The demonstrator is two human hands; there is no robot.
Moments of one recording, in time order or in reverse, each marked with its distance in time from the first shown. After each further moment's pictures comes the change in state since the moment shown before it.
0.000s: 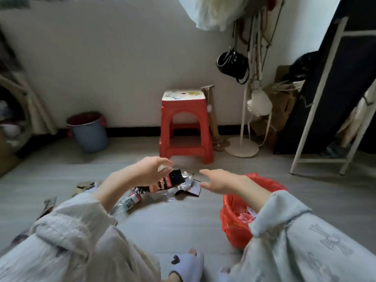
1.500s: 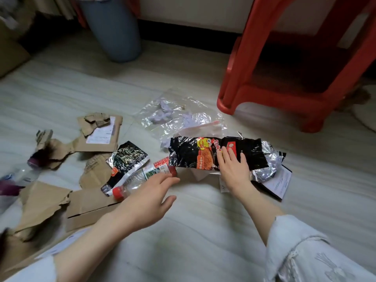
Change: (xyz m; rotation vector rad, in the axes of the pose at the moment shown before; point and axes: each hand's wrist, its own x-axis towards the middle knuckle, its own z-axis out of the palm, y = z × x) left_hand 0.121 -0.304 0.247 -0.241 -0.148 -0.361; right_hand 0.475 -0.020 0.240 -0.487 -0.030 -0.170
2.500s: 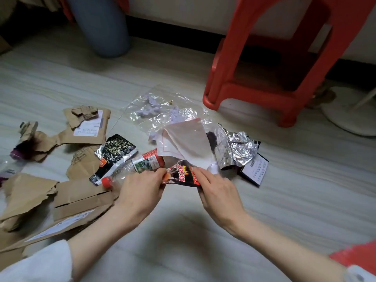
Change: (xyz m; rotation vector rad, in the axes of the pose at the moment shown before) left_hand -0.009 0.032 0.008 0.331 0.268 -0.158; right_hand -0.116 -0.030 -0.021 0.350 0.517 -0.120
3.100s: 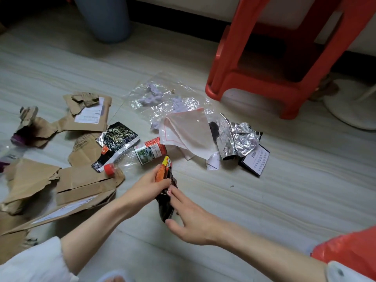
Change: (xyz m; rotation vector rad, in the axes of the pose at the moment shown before) left_hand -0.017 -0.012 0.032 -1.332 -0.490 -0.409; right_hand -0.030 -0.058 -0.003 0.642 -0.592 -0.157
